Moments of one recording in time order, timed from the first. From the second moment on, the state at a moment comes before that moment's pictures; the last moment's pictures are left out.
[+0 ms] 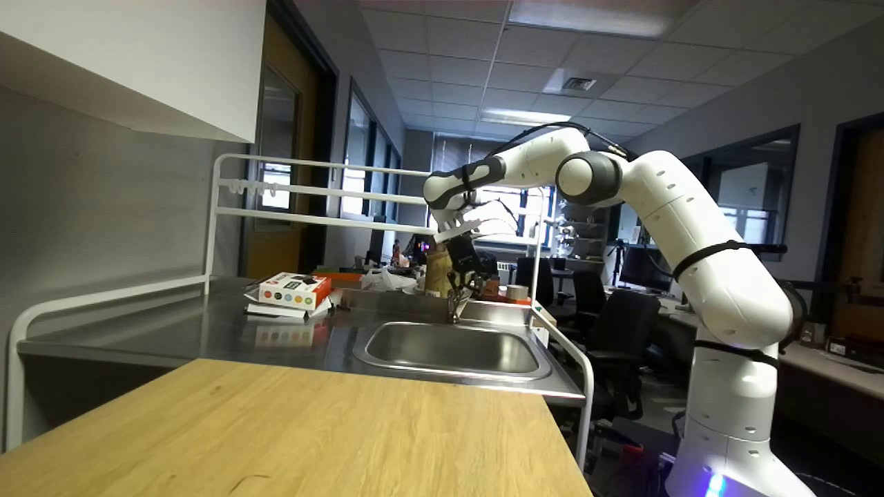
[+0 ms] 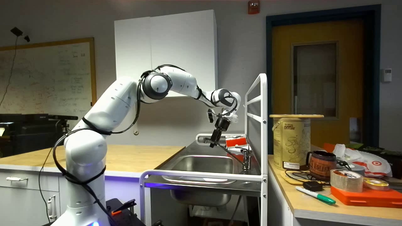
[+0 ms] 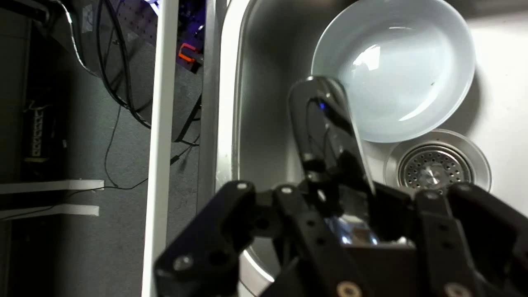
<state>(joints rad) -0.07 0.62 -0.21 -1.22 0.05 1.22 0.81</state>
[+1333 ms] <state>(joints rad) -0.09 1.00 -0.20 -0.76 0.12 0.88 0.95</state>
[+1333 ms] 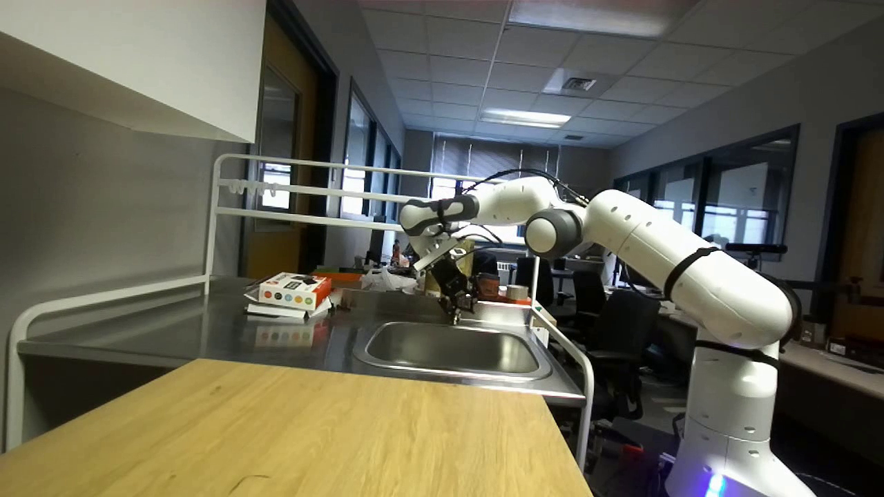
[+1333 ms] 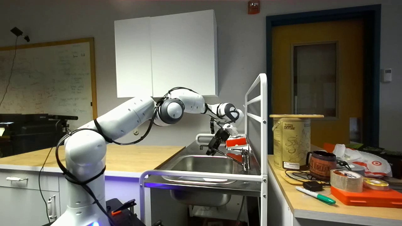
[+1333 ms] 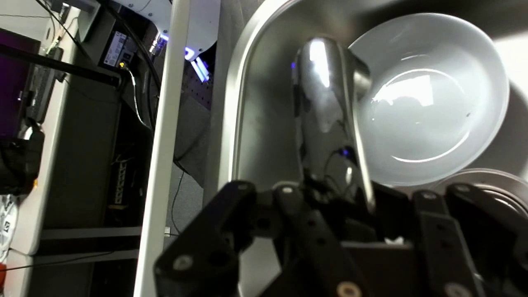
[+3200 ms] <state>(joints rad) -0.15 1.05 -0.21 -0.71 0.11 0.85 0.97</state>
